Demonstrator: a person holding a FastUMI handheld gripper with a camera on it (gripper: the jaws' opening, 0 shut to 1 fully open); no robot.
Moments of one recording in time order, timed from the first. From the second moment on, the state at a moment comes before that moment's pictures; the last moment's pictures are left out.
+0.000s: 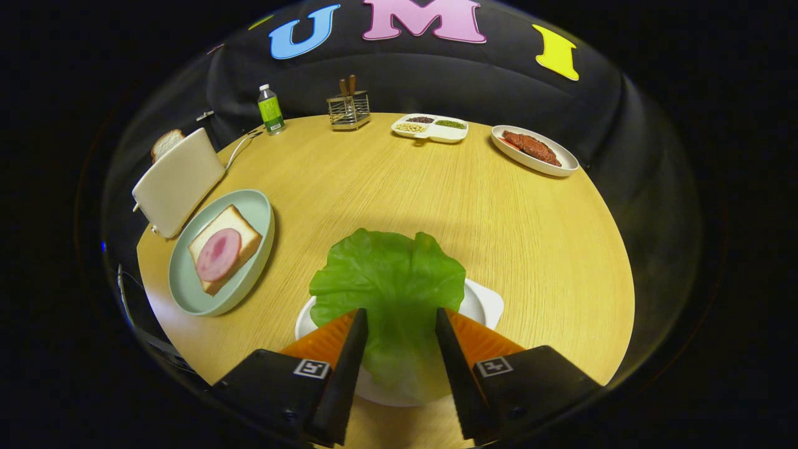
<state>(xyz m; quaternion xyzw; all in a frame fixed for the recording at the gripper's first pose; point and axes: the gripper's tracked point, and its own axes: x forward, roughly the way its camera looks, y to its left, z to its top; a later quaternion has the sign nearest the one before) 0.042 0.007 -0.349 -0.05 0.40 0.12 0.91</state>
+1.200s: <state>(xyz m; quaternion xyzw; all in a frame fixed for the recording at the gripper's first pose) 0.027 0.048 -0.253 -0.03 0.36 0.12 0.93</state>
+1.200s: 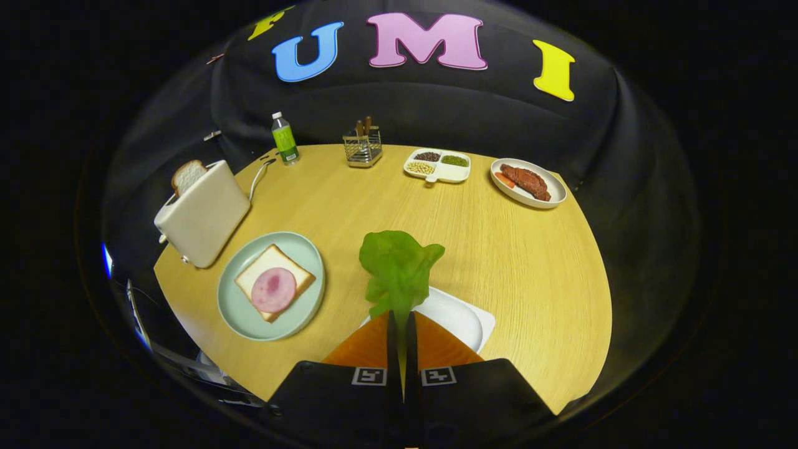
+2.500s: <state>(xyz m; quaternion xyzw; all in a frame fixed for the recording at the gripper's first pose) 0.032 0.253 -0.276 -0.07 0.39 0.23 0.89</state>
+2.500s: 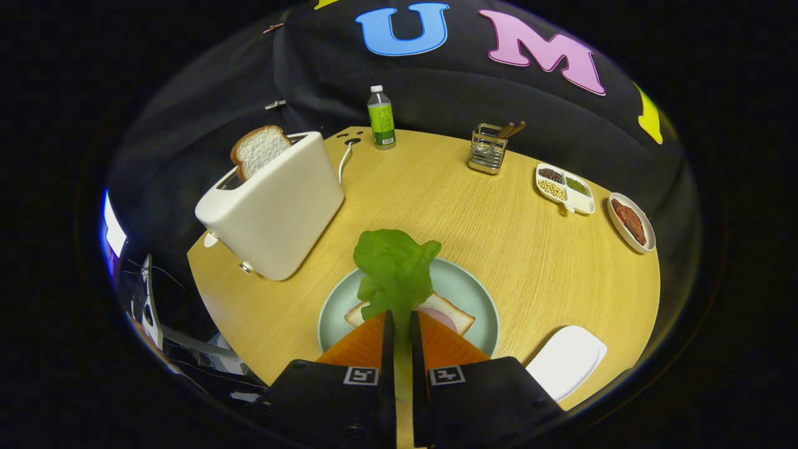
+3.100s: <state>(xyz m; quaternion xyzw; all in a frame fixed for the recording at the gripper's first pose) 0.042 0.266 -0.267 -0.07 0.37 0.21 0.90</state>
